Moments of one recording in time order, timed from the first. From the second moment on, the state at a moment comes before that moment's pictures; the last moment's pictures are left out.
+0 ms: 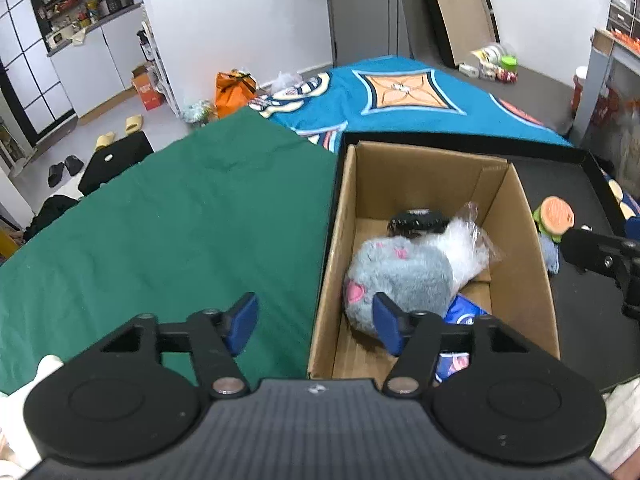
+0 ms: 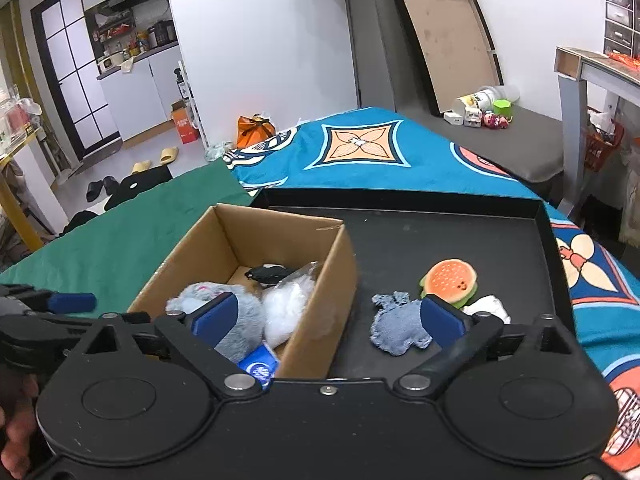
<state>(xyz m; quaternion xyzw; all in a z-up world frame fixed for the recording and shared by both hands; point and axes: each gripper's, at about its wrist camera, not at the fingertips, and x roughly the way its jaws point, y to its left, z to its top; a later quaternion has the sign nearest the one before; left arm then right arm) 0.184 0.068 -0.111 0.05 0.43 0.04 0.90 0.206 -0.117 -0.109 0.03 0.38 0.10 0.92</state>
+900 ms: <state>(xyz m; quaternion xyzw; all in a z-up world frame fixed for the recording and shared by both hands) 0.200 0.039 -0.124 0.13 0.46 0.08 0.87 0.226 -0.189 -0.160 0.06 0.37 0.10 0.92</state>
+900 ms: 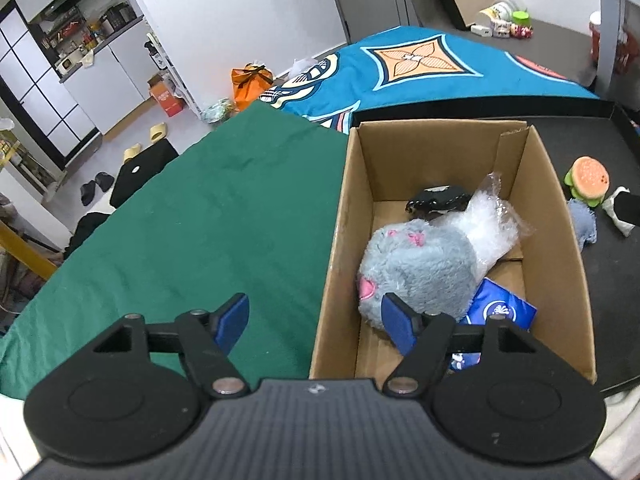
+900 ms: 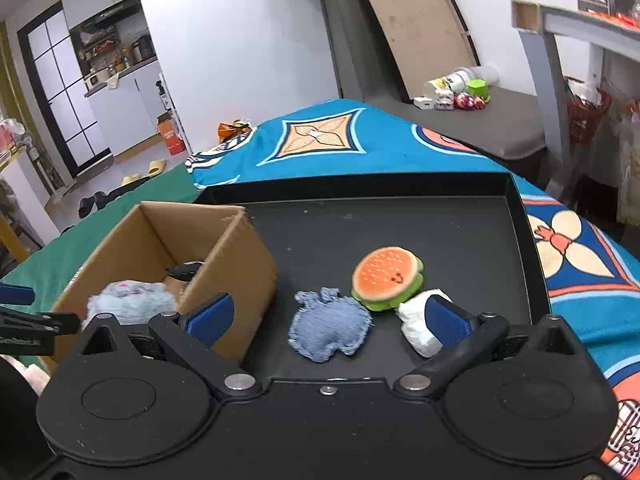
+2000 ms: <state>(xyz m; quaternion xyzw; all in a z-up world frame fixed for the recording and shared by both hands) 0.211 0.015 -0.140 0.22 0.48 0.12 0.84 0.250 -0.226 -0.217 0.06 0.42 0.02 0.90</state>
